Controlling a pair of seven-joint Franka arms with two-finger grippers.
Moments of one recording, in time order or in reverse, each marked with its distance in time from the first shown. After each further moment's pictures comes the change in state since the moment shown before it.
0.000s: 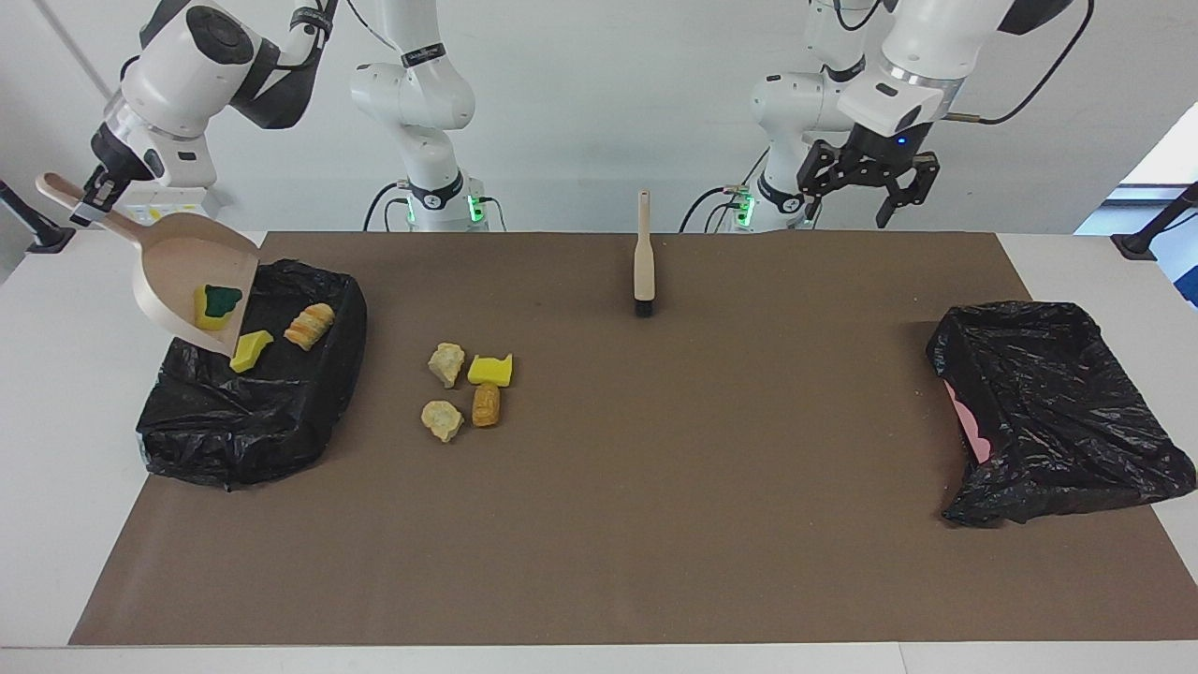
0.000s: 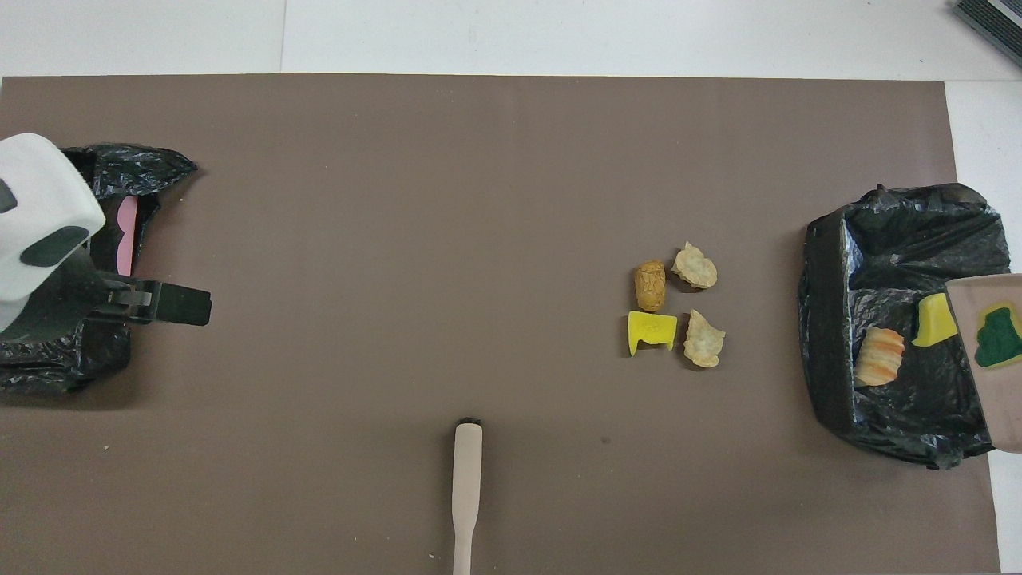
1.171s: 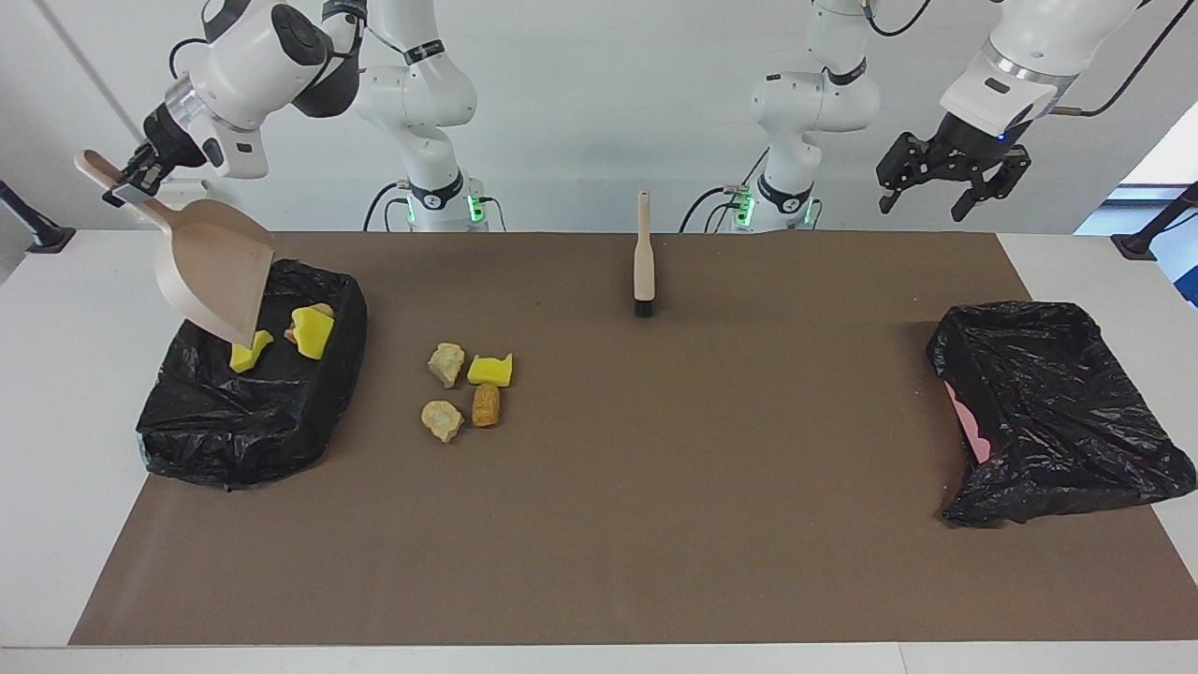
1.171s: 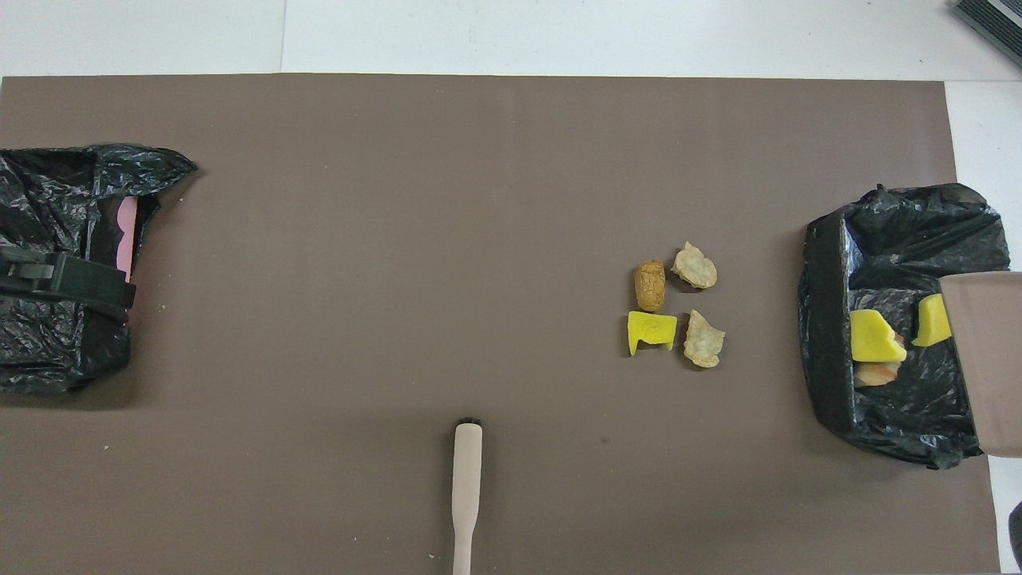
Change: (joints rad) left arm 0.001 0.078 0.100 0.130 0.000 -0.101 0.099; right arm 0.136 -0.063 -0.004 0.016 -0.003 -0.185 0.076
